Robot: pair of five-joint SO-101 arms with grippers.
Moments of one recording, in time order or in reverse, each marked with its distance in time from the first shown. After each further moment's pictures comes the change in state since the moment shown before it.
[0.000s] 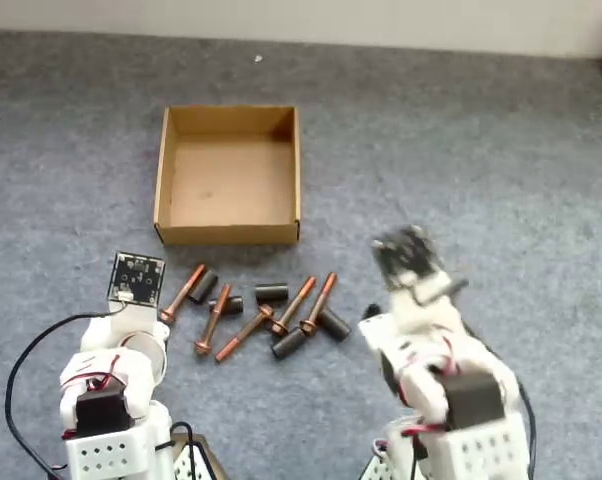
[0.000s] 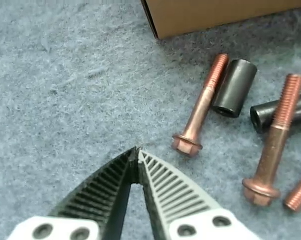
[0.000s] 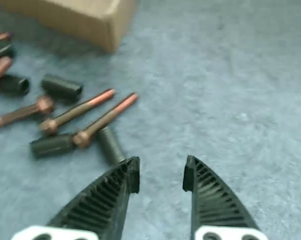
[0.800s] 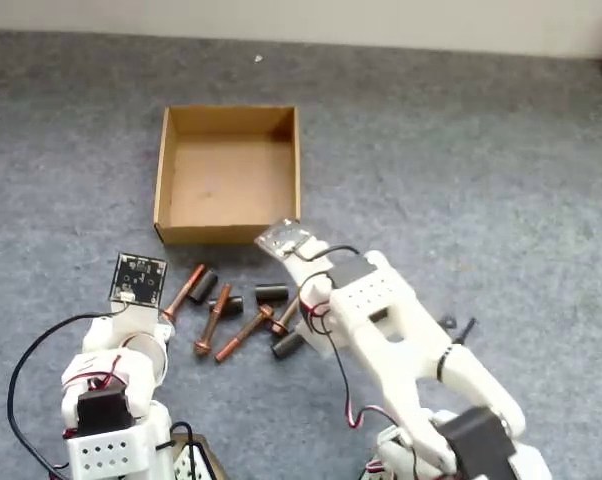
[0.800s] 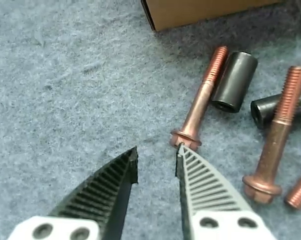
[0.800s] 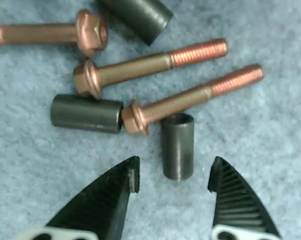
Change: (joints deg) left arm 0.0 0.1 1.2 -0.2 -0.3; right arm -13.2 57.3 -9.8 -15.0 4.5
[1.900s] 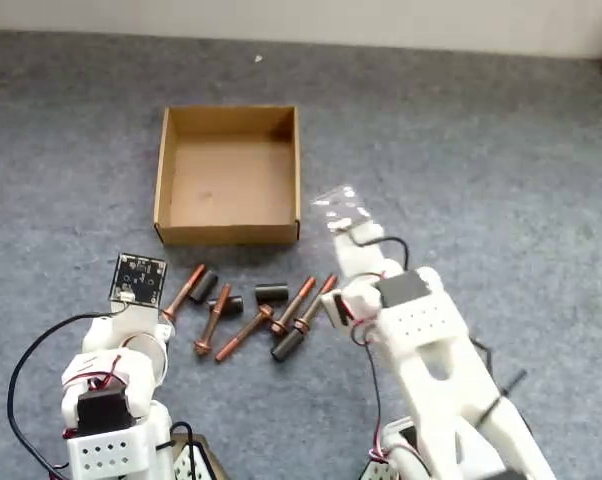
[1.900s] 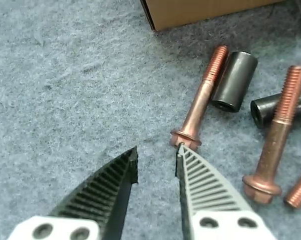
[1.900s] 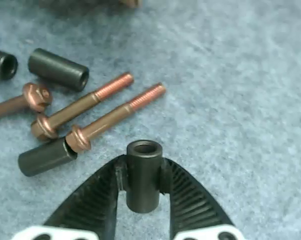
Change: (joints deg) left arm 0.0 0.0 0.0 0.0 0.0; right arm 10.6 -22.9 8.9 -4.1 -9.3
